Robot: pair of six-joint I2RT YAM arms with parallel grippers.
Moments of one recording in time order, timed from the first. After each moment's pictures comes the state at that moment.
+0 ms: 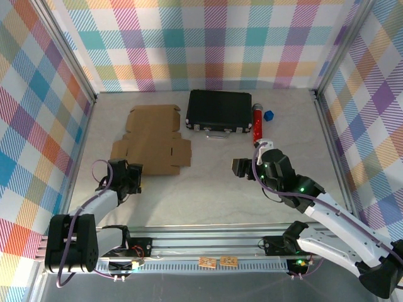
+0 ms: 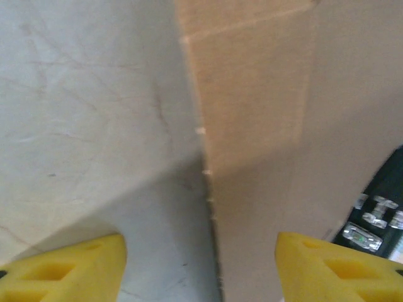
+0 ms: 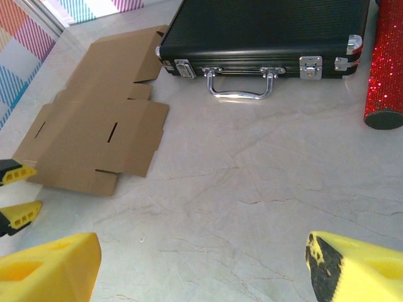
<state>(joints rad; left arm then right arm) 0.03 1.16 0.33 0.00 0.19 -1.44 0.73 0.83 0.74 -0.47 0.17 0.52</state>
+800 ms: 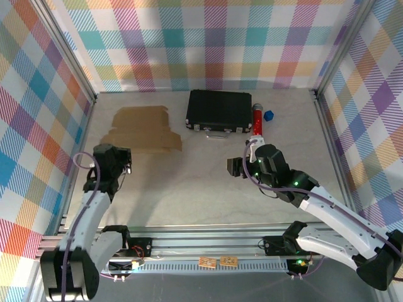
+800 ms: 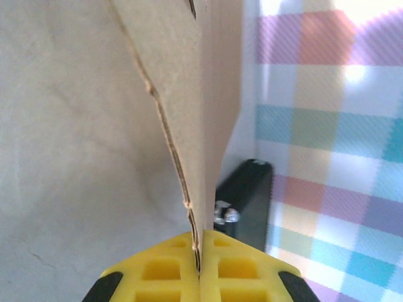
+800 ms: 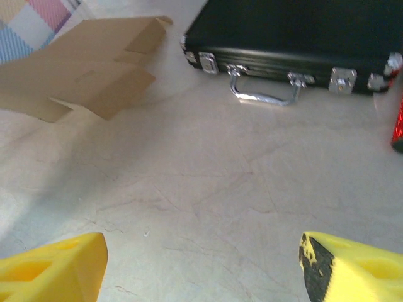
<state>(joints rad) 0.02 0.88 0.62 -0.26 0.06 -1.47 0.77 0.92 0.83 -0.45 0.14 0.39</state>
